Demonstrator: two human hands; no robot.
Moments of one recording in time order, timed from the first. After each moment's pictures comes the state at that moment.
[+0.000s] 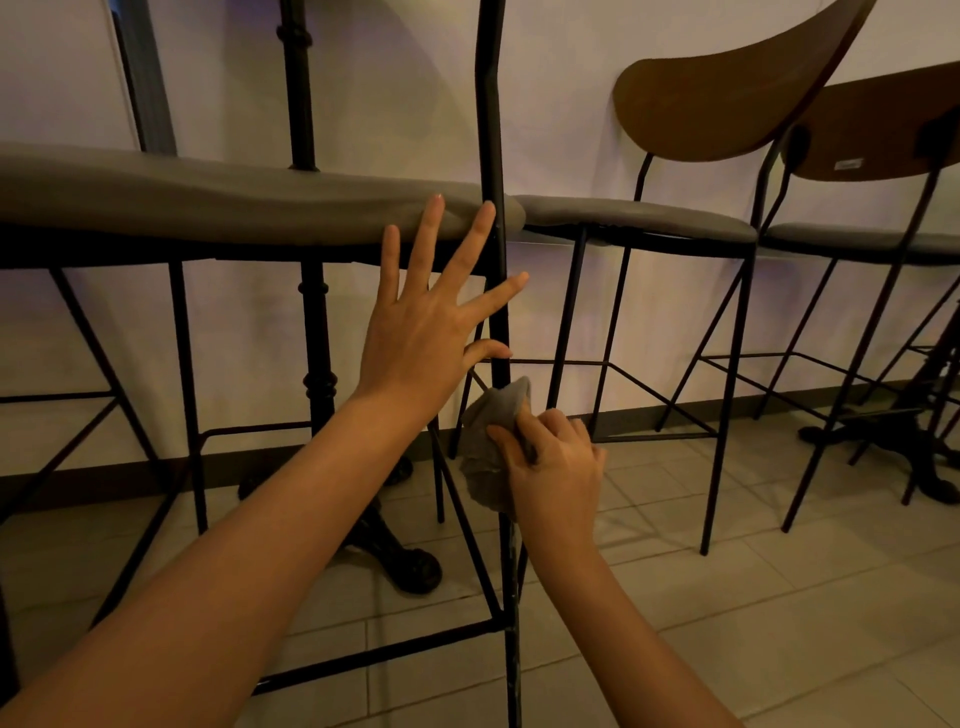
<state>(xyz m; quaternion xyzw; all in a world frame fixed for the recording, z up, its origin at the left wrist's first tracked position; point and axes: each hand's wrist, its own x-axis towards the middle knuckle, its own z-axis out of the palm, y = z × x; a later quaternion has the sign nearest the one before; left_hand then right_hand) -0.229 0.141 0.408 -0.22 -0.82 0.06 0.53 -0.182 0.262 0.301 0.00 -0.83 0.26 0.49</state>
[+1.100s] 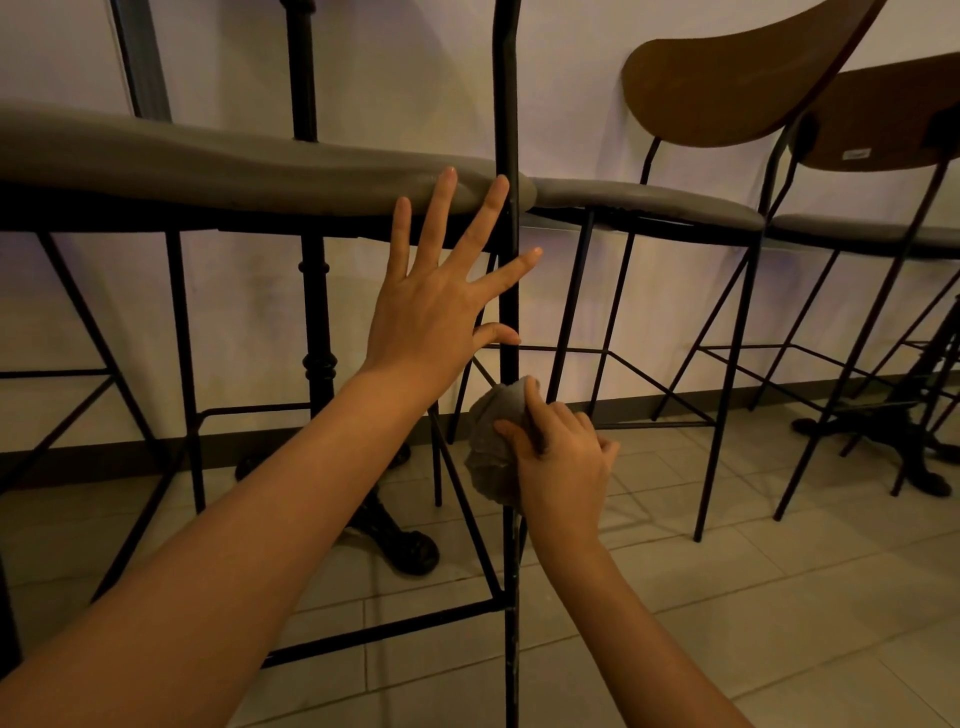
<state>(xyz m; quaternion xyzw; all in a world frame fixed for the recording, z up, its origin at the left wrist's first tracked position) -0.229 0.140 0.407 -0.24 -0.82 0.05 0.52 -0.179 0.261 0.292 -0.02 -0.84 0.24 0.49</state>
